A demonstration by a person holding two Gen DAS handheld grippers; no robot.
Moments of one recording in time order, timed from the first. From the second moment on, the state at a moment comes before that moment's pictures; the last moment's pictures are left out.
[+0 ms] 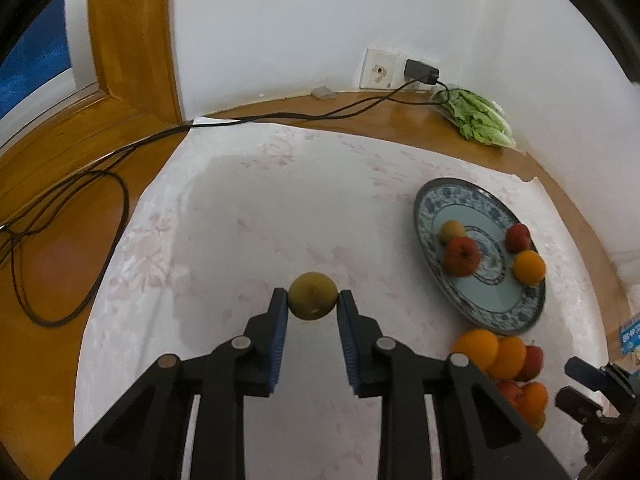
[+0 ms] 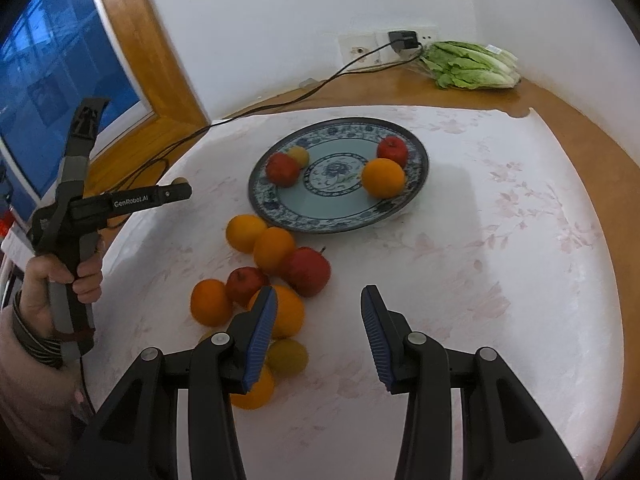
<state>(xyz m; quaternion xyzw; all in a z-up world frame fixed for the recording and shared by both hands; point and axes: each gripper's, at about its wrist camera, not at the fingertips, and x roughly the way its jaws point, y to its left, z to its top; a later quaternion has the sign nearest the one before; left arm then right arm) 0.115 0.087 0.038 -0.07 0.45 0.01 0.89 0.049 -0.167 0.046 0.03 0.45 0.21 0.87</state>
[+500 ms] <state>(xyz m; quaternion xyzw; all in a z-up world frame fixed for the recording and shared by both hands) 0.071 0.071 0.039 -0.09 0.45 -0.01 0.89 0.038 -0.144 0.039 0.00 0.45 0.24 0.86</state>
